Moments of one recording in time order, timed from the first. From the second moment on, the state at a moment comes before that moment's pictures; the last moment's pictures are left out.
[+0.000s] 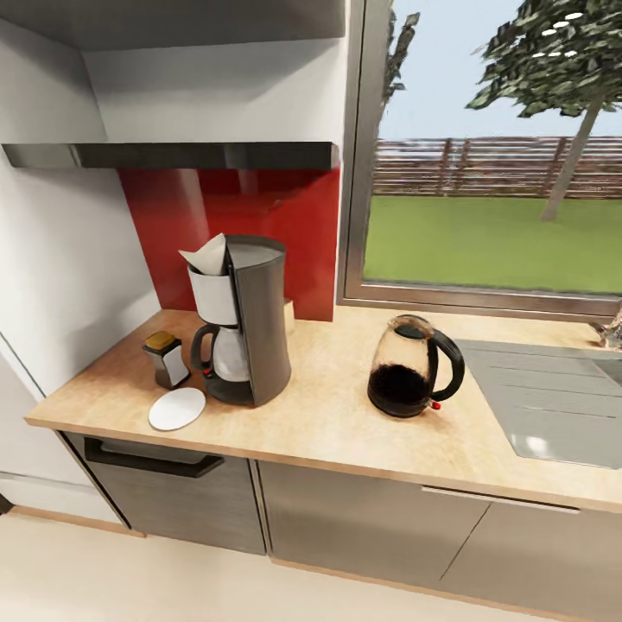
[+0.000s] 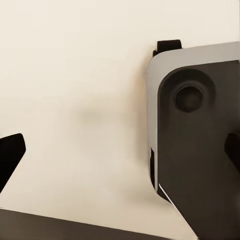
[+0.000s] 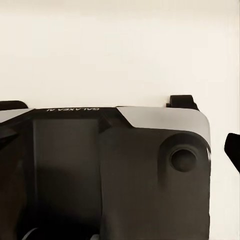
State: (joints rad) left arm -0.21 0.09 0.16 -0.02 -0.24 0.06 0.05; right arm -0.30 0.01 1.07 -0.03 -1.16 0.02 0.14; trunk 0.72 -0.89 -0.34
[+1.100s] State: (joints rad) left arm -0.09 0.17 0.17 -0.02 -0.08 0.06 0.04; right arm -0.30 0.01 1.07 -0.03 -1.15 0.02 0.15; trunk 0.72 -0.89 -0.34
